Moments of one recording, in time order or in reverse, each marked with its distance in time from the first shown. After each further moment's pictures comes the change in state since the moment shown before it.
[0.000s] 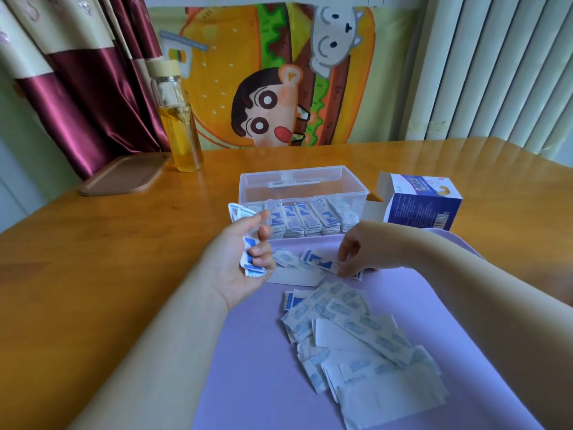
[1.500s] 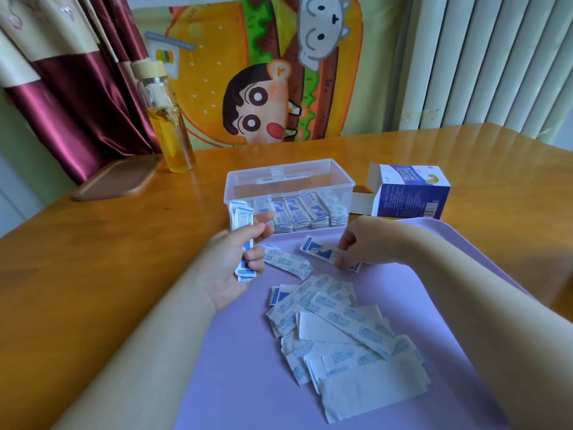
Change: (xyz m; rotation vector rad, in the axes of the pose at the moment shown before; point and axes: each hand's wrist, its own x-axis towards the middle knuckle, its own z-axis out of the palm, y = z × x) left_hand 0.009 -0.014 -0.004 0.231 -0.042 0.078; right_hand -0.007 0.012 0.004 0.068 0.059 0.064
